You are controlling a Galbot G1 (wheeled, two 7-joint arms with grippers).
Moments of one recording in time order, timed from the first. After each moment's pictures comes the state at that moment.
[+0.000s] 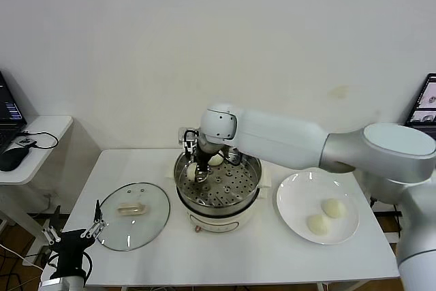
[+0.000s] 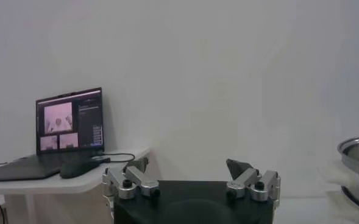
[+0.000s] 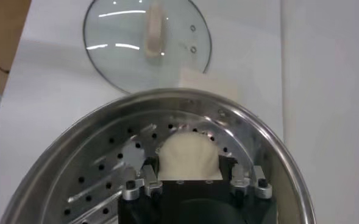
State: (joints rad) left arm 1.75 -1.33 -0.73 -2.17 -0.15 -0.07 -0.26; right arm 0.40 1.35 -1.18 1.19 0.49 -0.69 -0.81
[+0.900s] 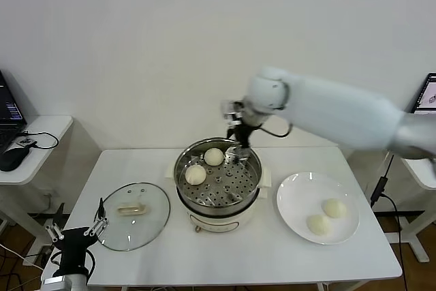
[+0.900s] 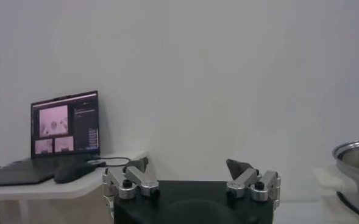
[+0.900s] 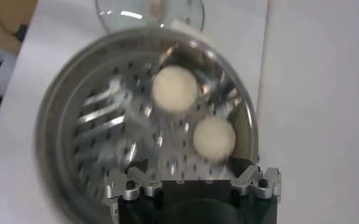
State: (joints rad) left arm 1.74 -1.32 -0.72 -2.17 -0.15 -0.06 -0.26; right arm 0.60 0.96 -1.17 1.42 0.33 -0.47 -1.09
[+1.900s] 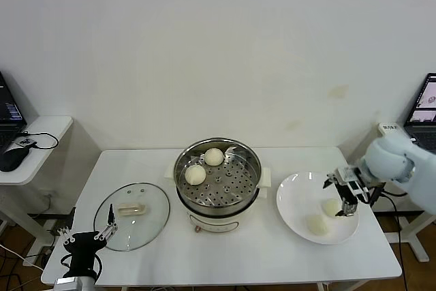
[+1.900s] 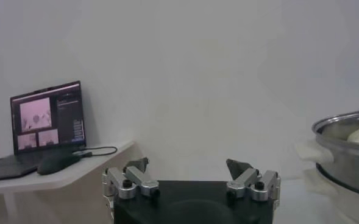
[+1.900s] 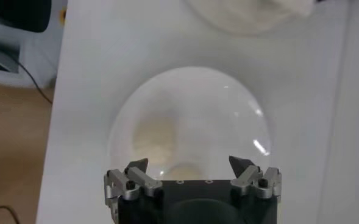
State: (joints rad) left arm 1.73 -1.30 -0.68 -2.12 -0.11 -0.06 -0.25; right arm 0.04 0.37 -0.83 1.66 -0.09 -0.27 -1.13
